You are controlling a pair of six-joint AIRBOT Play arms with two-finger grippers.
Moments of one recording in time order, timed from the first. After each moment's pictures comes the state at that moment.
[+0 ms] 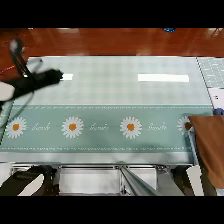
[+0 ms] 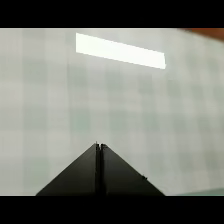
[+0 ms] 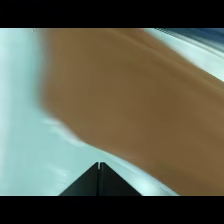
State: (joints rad) left arm -0.09 -0.97 0.91 0.97 -0.57 -1.40; right arm -1.13 -0.78 1.14 -1.14 1.61 1.62
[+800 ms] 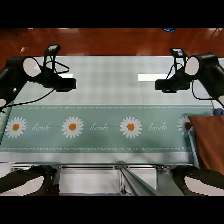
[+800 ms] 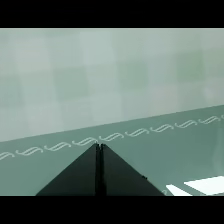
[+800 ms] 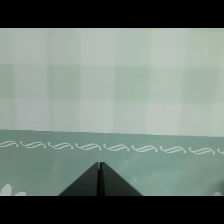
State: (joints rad) left arm -0.22 -1.30 1.20 1.41 -1.08 -1.63; right arm 0.21 -1.35 1.26 -1.61 1.19 1.81
